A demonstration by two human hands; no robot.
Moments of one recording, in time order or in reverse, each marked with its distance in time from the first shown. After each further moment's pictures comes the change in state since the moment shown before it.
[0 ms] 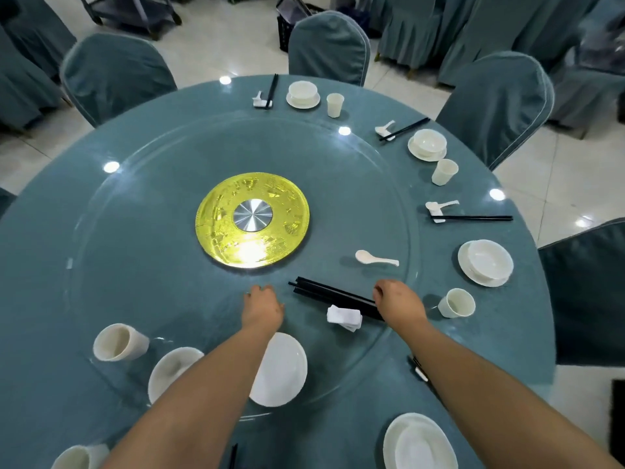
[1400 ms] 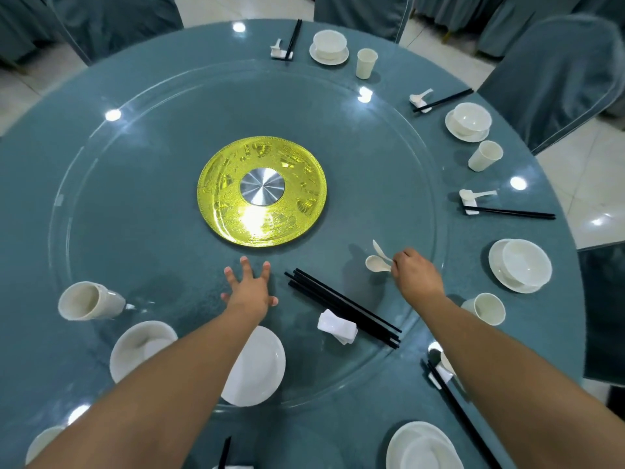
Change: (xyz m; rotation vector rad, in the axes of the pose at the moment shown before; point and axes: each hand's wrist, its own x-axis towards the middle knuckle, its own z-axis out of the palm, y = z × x) left_hand 0.056 -0.037 0.017 0.053 -0.230 -0.082; right_hand 0.086 0.013 0.024 -0.233 0.050 -0.139
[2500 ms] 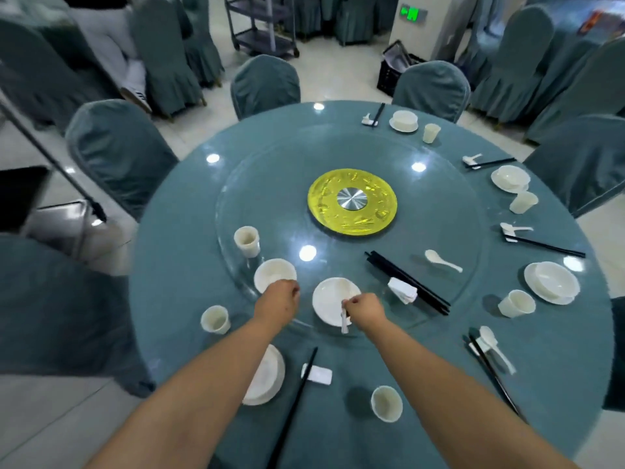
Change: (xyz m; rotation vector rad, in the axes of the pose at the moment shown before) left_hand -0.230 -0.160 0.021 -0.296 0.506 0.240; right_hand -0.239 -0.244 -0.042 0.762 -0.383 0.166
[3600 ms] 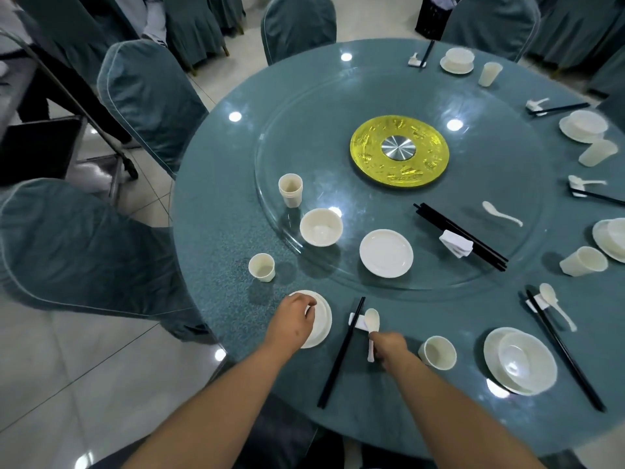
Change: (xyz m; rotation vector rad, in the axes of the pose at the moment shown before) left_hand -0.124 -0.127 0.060 -0.107 0.041 -0.060; right_hand -0.055 0.106 0.161 0.245 -0.030 0.511
